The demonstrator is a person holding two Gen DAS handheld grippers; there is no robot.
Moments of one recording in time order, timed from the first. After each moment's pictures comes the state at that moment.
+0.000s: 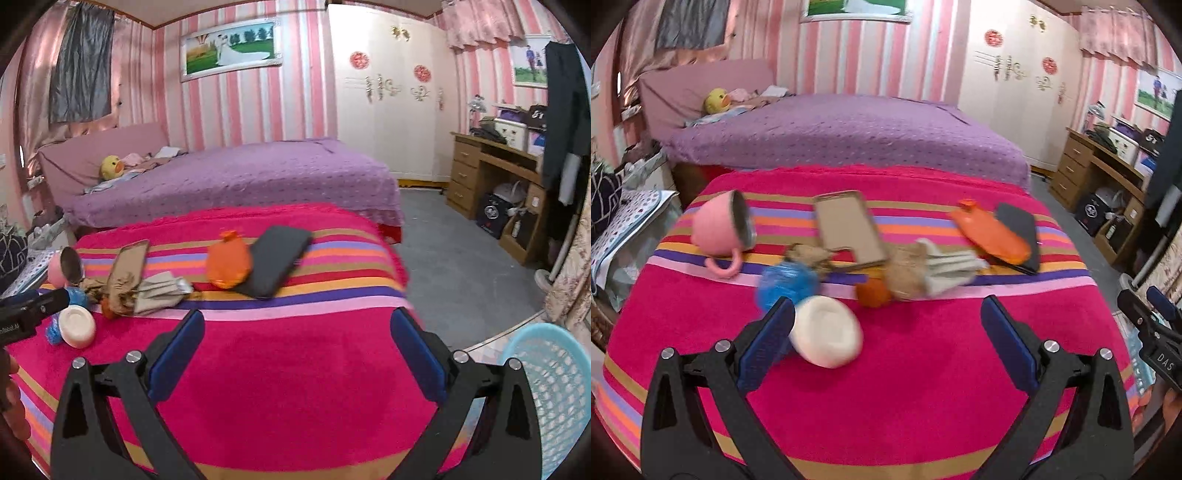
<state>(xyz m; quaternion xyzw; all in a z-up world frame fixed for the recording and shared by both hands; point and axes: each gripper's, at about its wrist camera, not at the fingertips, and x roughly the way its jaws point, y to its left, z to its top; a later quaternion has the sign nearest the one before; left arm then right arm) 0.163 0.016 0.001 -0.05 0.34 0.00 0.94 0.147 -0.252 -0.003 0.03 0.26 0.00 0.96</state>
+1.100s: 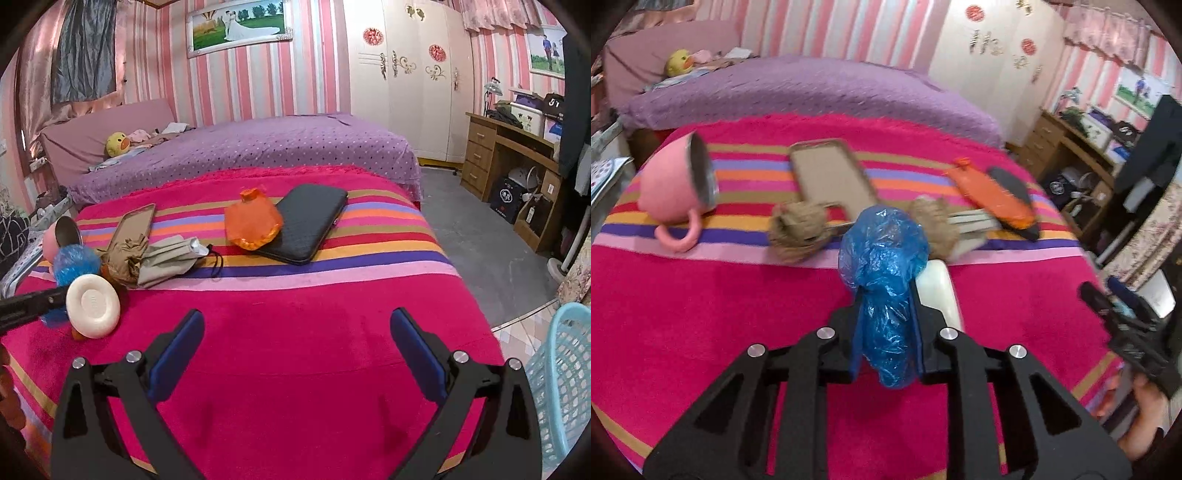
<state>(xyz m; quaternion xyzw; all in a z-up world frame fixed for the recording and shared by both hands) 0.189 0.045 -0.045 -0.08 0.39 -0.10 0.91 0.171 -0.226 -0.039 0.02 0.31 0.01 0.95</state>
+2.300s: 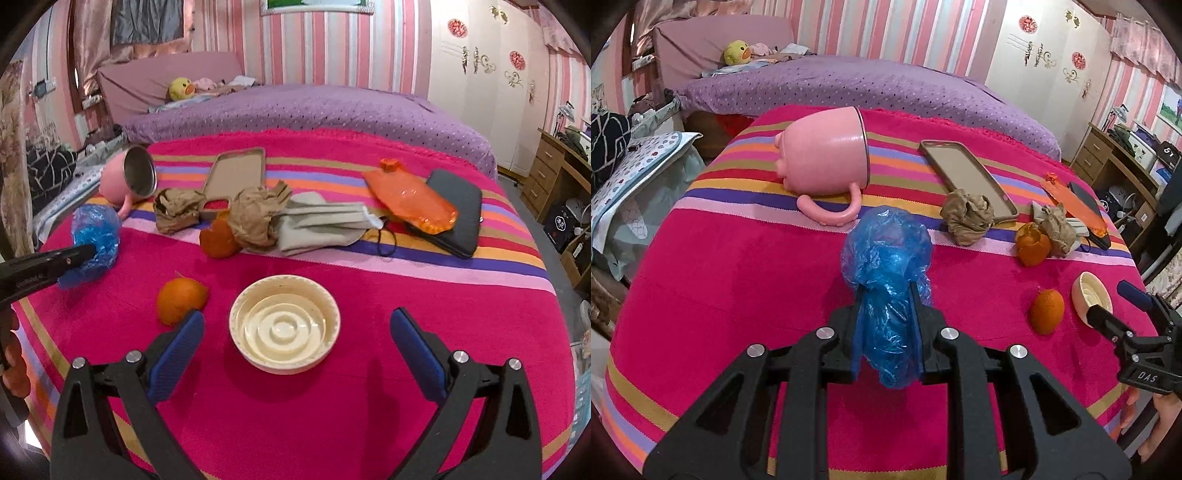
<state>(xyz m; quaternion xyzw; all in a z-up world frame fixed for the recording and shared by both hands) 0.171 0.148 -0.062 -0.09 0.40 0.01 0.91 0.186 -0.099 -0.057 -0.04 0.37 0.13 0.92</state>
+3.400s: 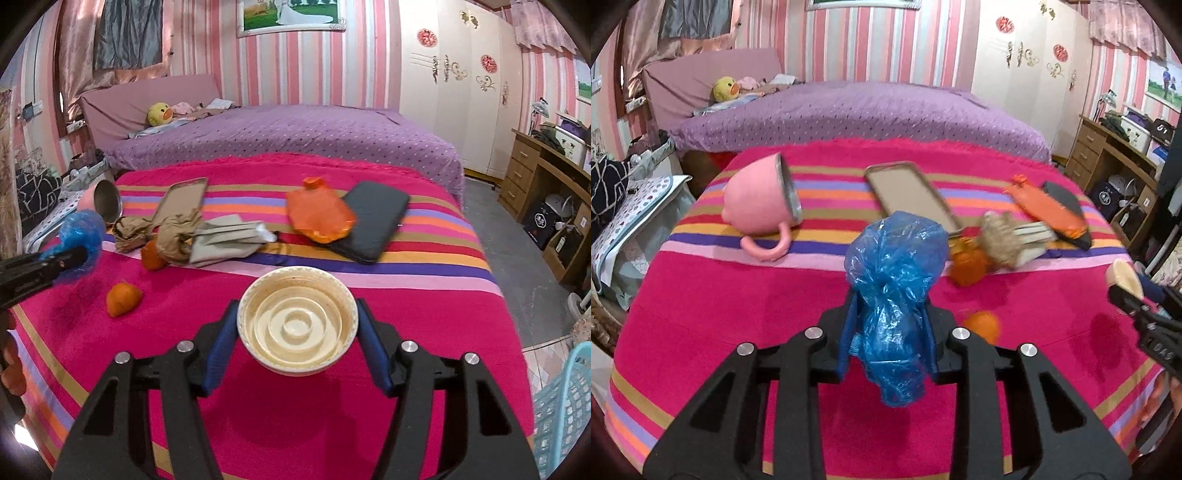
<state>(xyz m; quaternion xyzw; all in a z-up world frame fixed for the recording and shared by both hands) 0.167 0.067 -0.034 -0.04 0.36 0.01 0.93 0.172 -0.189 -0.038 -0.02 0.33 0.09 0.94</state>
